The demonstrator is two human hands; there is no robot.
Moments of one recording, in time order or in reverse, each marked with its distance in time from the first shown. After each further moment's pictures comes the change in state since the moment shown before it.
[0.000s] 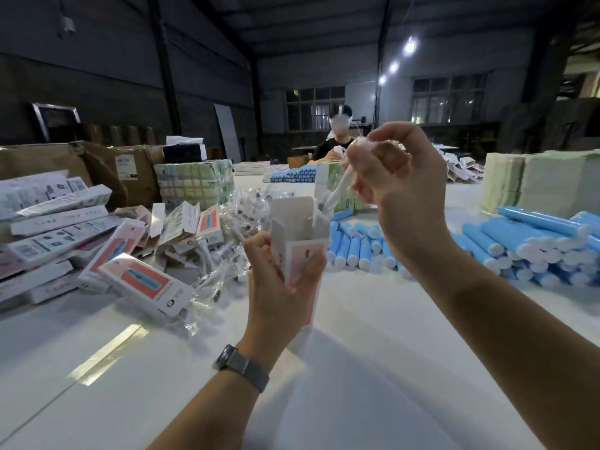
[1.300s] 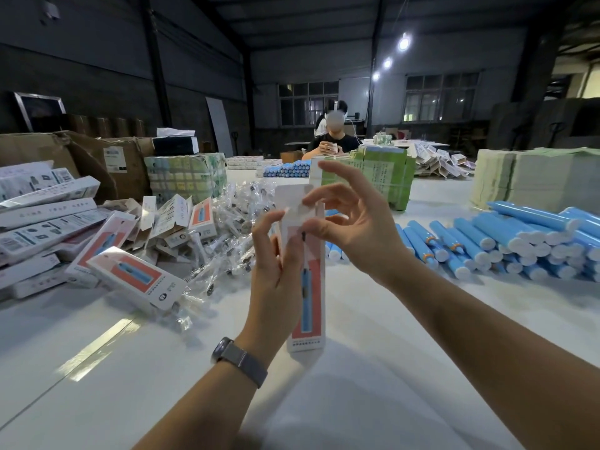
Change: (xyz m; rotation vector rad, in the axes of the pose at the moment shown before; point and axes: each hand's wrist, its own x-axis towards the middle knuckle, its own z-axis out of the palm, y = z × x) left_hand -0.001 0.000 0.002 -0.177 -0.139 0.028; right_hand -0.028 0.051 -0.005 -0.121 -0.364 0.113
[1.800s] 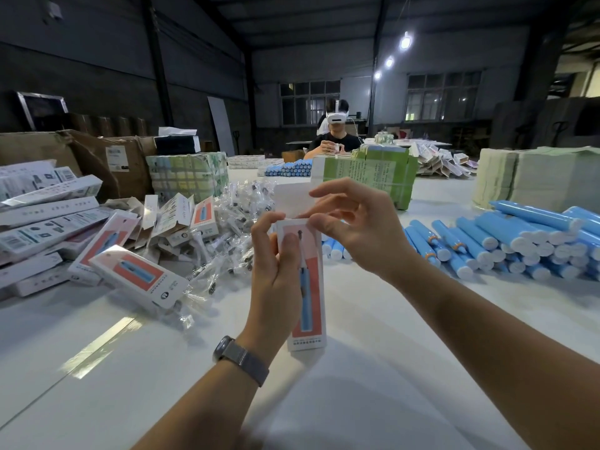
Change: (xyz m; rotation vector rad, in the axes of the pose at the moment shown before) left_hand 0.000 0.002 -0.001 -0.009 0.008 -0.003; right_hand 0.003 -0.007 -0.001 -0.086 -0.040 -0.005
